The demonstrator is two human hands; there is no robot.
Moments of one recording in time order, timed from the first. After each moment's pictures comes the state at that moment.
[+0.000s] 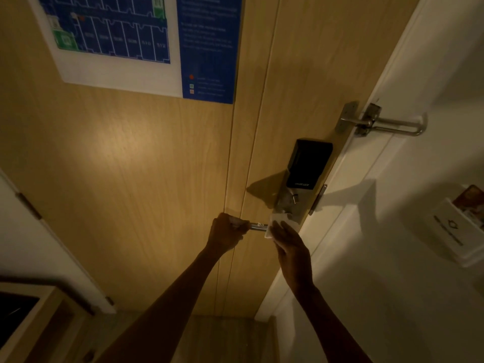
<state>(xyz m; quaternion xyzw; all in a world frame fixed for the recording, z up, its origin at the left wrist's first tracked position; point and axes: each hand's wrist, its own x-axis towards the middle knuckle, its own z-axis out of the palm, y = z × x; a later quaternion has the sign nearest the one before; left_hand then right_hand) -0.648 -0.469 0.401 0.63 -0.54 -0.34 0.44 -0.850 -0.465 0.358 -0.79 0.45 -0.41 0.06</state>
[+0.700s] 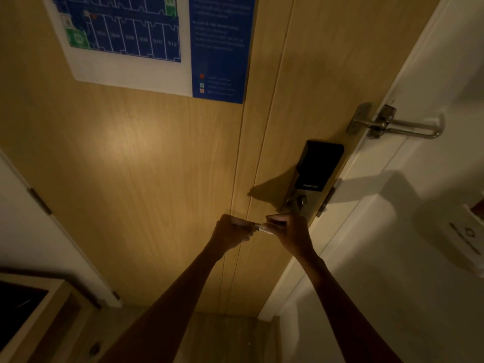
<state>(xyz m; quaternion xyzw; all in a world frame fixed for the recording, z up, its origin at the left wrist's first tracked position) -0.641 -0.468 0.405 0.61 -0.47 -0.47 0.44 -0.822 -0.504 0.417 -0.76 0.50 -0.35 0.23</state>
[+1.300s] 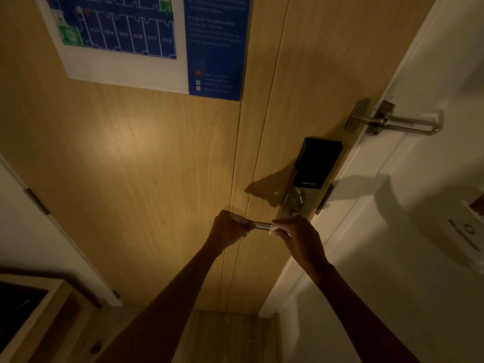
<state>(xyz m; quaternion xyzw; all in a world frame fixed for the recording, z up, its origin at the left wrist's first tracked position) -0.641 -0.466 0.414 0.64 -0.49 -0.41 0.43 -0.845 -0.484 0.419 -0.85 0.45 -0.26 0.04</state>
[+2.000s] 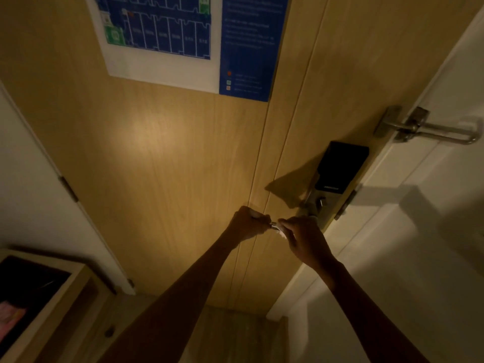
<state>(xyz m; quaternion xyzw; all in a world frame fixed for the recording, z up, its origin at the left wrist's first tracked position) -0.635 -0.475 0.421 0.64 -0.51 -0.43 0.38 -0.827 -0.493 0.413 -0.89 0.39 -0.24 0.02</state>
